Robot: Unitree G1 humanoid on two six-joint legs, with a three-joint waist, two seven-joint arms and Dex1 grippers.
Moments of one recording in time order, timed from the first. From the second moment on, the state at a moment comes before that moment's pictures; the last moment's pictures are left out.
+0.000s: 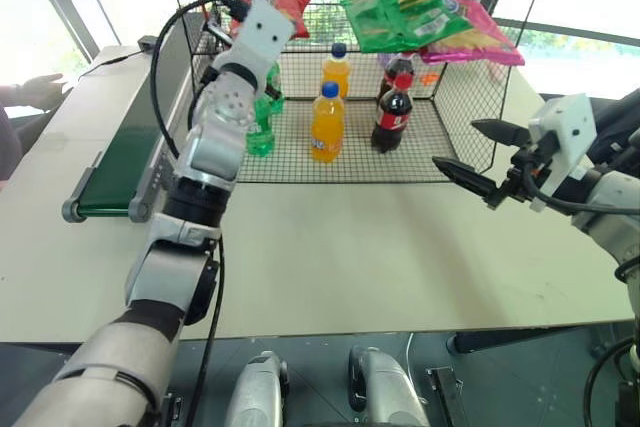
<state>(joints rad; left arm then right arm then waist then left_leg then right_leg) -1.12 0.27 -0.11 0.47 0.31 0.35 -0.09 -0.31 -0.84 -0.34 -0.47 0.65 0.76 0.63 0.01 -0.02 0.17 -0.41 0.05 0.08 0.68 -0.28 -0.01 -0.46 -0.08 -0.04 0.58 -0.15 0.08</state>
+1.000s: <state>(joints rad) -1.05 0.39 -0.13 0.20 0.27 0.32 -0.30 -0.31 -0.83 -0.33 -0.48 0.65 0.76 0.60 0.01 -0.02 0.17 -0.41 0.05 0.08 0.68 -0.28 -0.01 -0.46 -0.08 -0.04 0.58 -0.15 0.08</state>
